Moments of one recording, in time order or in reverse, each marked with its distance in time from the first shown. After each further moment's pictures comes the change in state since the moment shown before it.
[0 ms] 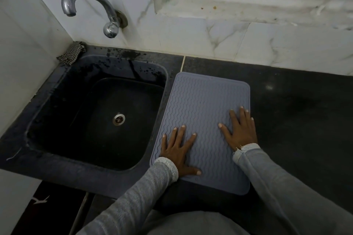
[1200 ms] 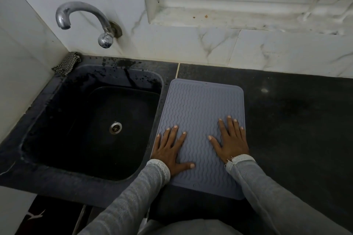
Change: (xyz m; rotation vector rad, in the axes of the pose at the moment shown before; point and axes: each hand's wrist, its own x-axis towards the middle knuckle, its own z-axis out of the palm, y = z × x) left_hand 0.014 -0.024 0.001 0.034 0.161 -0.010; right_hand -0.020 -0.013 0.012 -0.083 -0.029 -0.043
